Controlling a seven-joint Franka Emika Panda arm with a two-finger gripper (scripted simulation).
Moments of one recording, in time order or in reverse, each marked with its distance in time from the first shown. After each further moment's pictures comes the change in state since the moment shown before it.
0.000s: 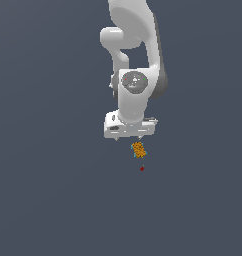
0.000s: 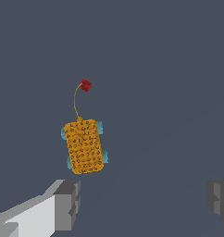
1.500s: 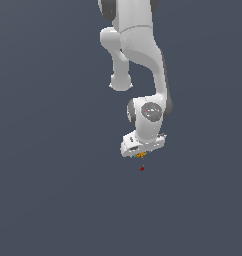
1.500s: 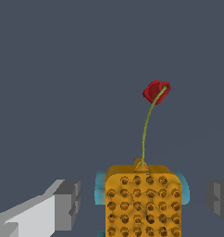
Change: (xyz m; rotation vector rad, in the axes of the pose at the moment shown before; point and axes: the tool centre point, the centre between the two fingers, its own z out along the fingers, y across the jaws) arm 0.030 -0.067 0.103 0.006 0.064 -0.168
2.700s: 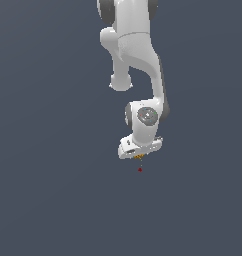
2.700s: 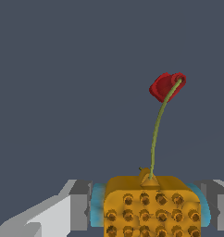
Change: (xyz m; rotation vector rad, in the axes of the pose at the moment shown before) arm 0.002 0.012 0.015 0.000 0.000 -0.002
